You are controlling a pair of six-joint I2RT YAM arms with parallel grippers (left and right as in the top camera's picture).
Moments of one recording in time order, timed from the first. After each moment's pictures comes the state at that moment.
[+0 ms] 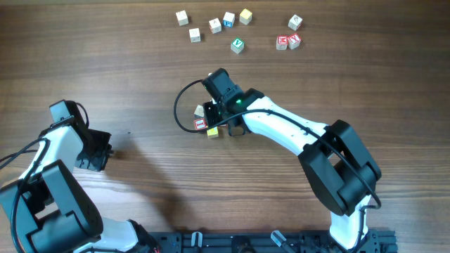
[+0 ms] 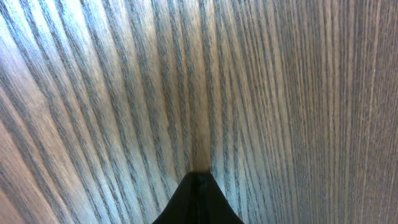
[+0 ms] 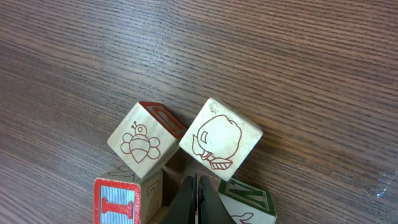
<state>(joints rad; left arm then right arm) 0.46 1.66 0.84 -0.66 -0.02 -0.89 0.72 2.02 1.36 -0.43 -0.05 0.42</state>
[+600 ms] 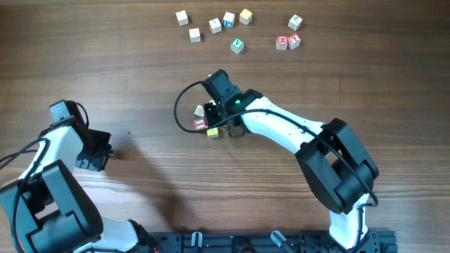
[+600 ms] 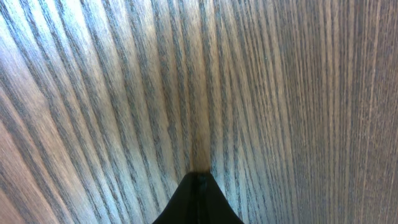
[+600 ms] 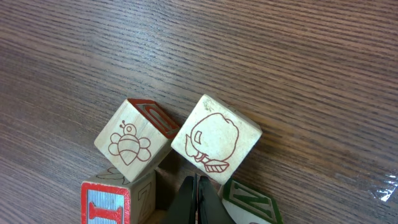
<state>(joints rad) 0.46 1.66 0.84 -0.66 -0.02 -0.89 0.72 2.04 1.36 -0.43 -0.04 0.42</state>
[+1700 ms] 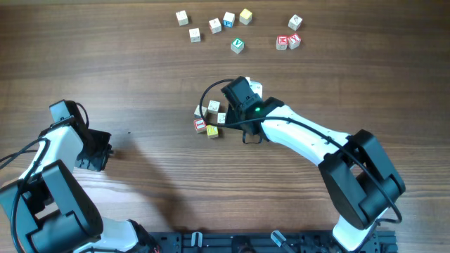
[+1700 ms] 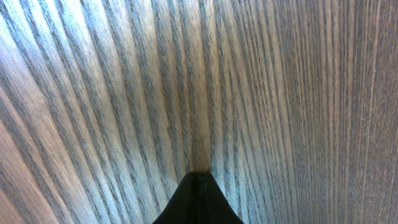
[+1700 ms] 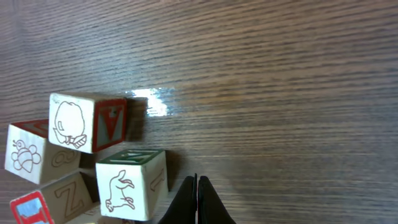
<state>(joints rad) 0.46 1.66 0.84 -0.66 -0.02 -0.89 0.66 1.89 1.16 -0.42 0.08 0.79</state>
